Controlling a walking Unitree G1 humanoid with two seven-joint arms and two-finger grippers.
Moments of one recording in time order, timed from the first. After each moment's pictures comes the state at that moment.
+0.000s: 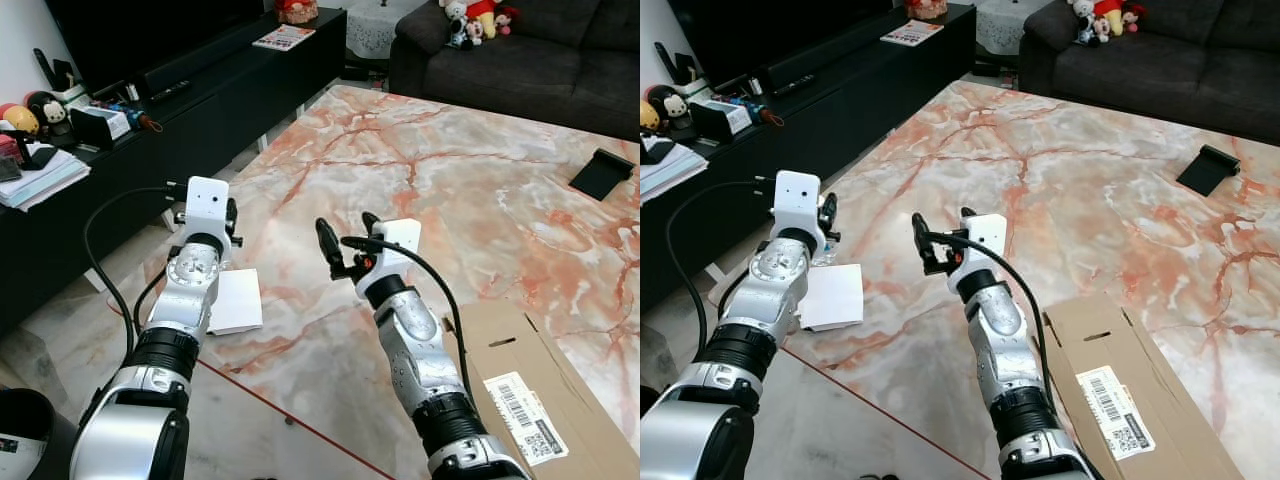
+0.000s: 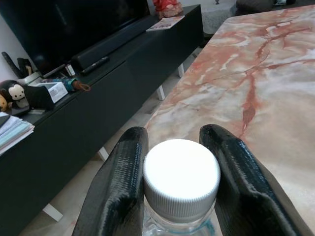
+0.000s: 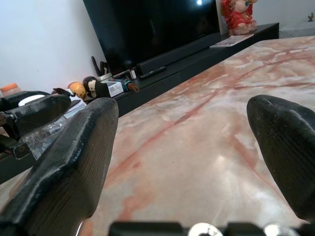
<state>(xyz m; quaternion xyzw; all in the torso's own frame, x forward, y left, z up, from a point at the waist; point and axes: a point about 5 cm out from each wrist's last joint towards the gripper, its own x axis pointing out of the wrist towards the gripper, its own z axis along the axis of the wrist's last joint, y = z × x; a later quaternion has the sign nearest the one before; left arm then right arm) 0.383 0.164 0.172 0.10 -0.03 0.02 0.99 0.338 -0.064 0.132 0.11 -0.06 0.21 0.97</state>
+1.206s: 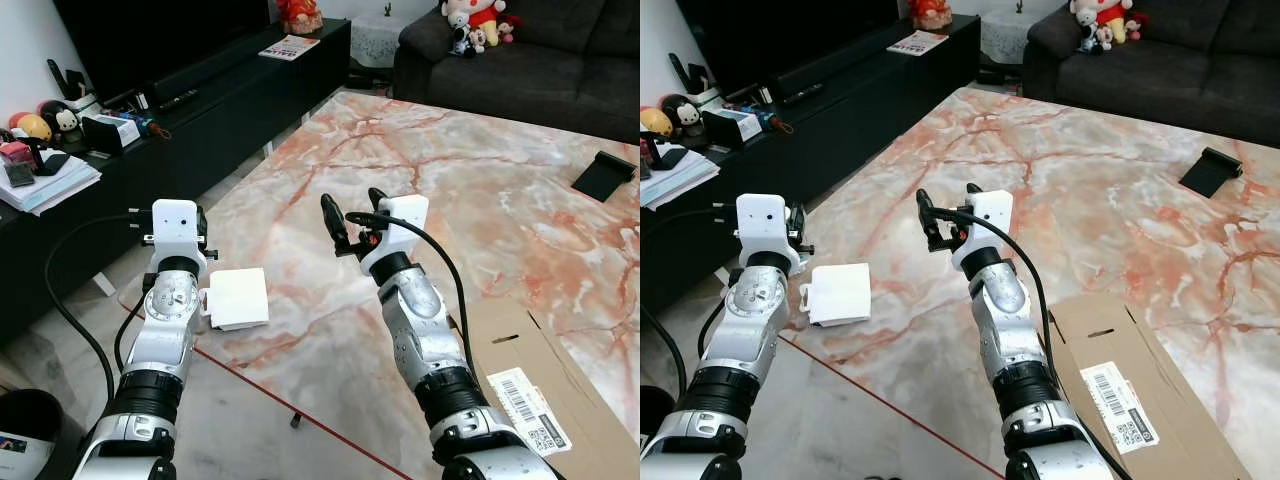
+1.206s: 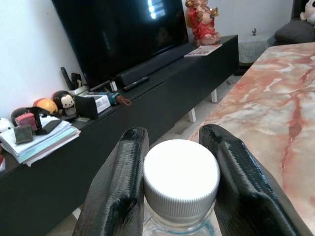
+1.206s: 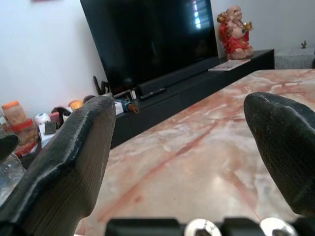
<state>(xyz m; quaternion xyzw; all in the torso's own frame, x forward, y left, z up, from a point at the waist) 0.353 0.188 0.160 0.08 -0.08 0.09 0.99 0.354 -0.067 0.154 0.10 -0.10 0.21 0.97</state>
